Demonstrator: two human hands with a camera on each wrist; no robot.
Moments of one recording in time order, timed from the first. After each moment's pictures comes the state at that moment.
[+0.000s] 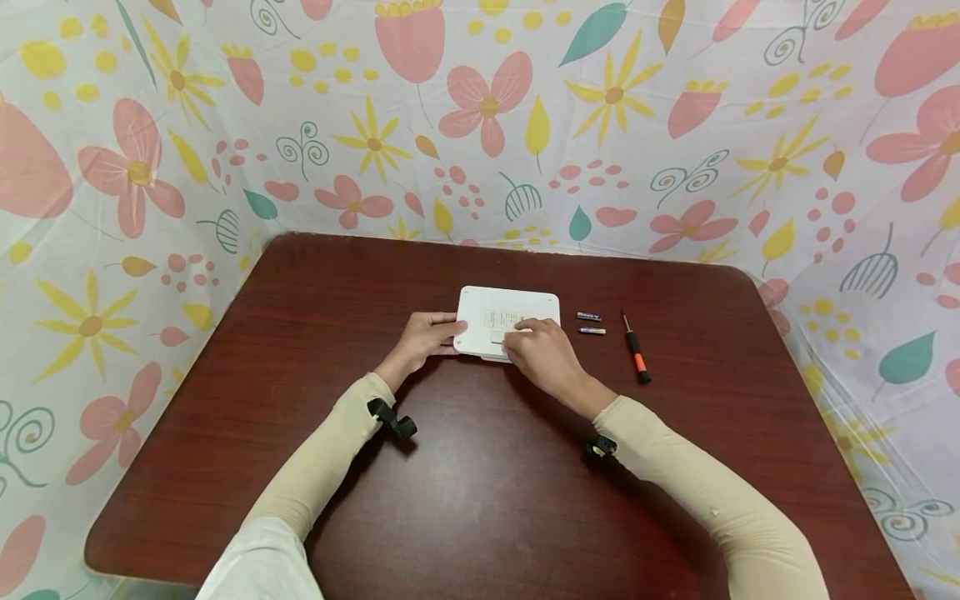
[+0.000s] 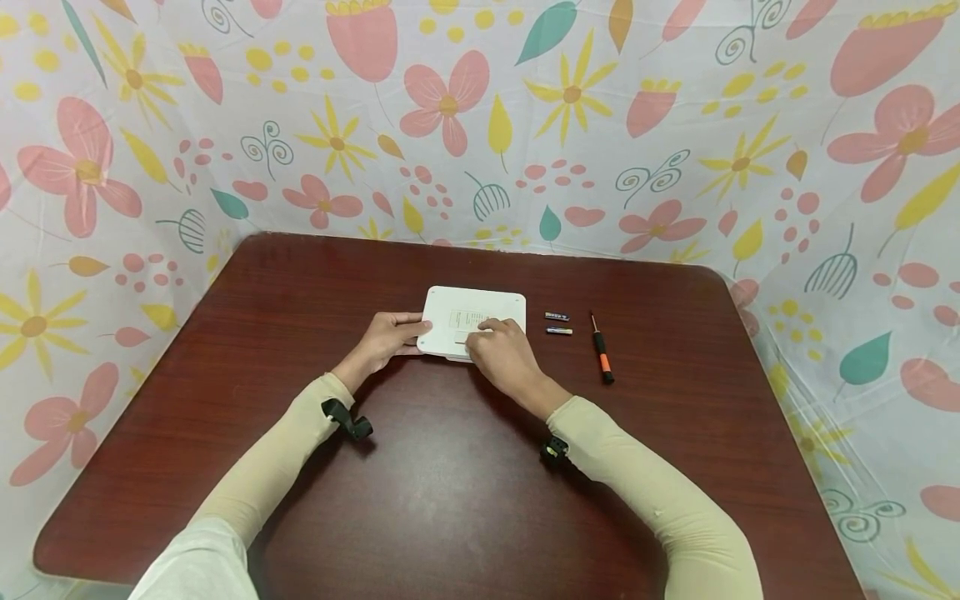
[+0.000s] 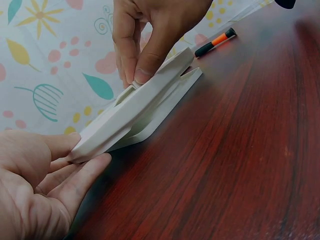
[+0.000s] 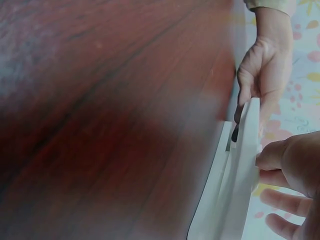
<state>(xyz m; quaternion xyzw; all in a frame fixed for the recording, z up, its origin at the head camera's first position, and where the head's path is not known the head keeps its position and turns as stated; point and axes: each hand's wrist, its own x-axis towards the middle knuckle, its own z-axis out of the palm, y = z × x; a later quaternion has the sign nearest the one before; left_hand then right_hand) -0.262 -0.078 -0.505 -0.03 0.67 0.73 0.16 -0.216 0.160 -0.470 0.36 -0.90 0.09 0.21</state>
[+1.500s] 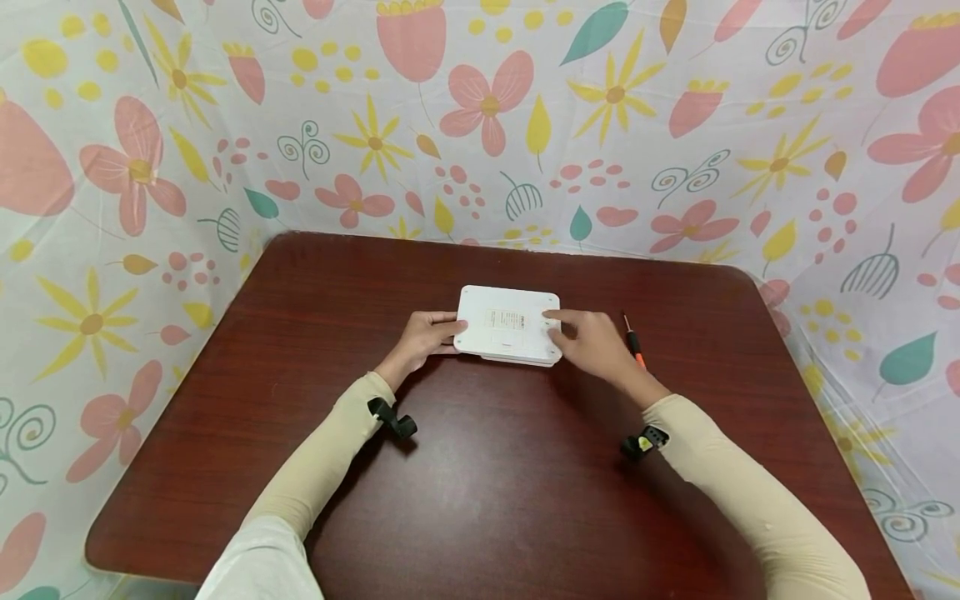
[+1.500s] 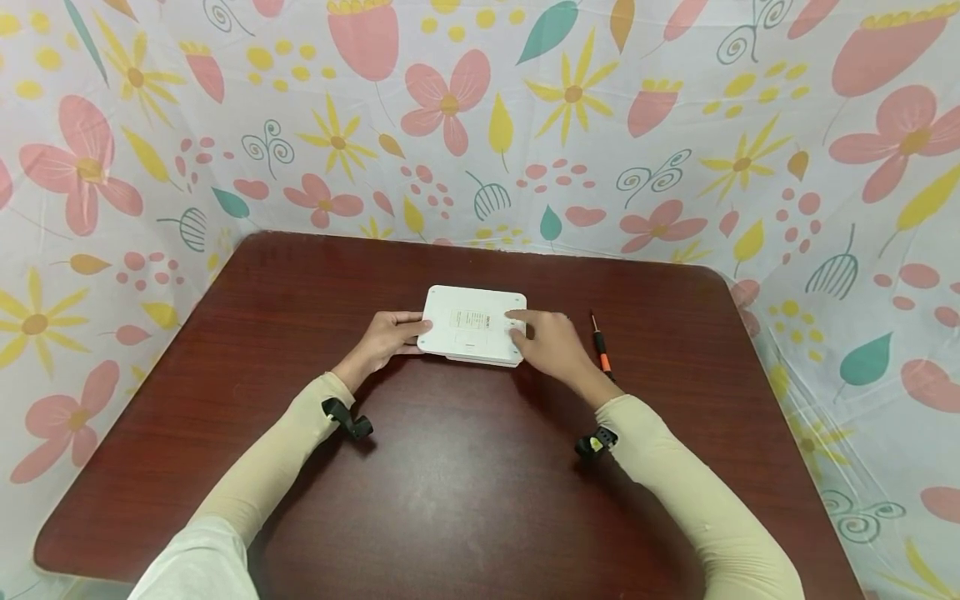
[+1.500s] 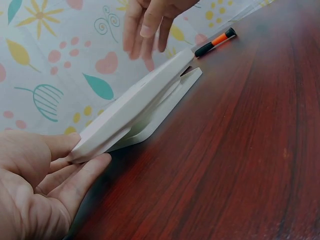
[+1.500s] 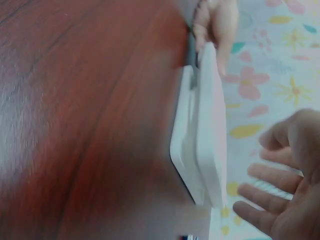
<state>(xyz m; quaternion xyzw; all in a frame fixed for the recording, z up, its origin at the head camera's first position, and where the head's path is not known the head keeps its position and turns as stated) -0.262 -0.079 -0.503 -0.04 0.66 0.73 0.16 -0.223 0.223 -0.445 0.22 -0.93 0.28 0.05</state>
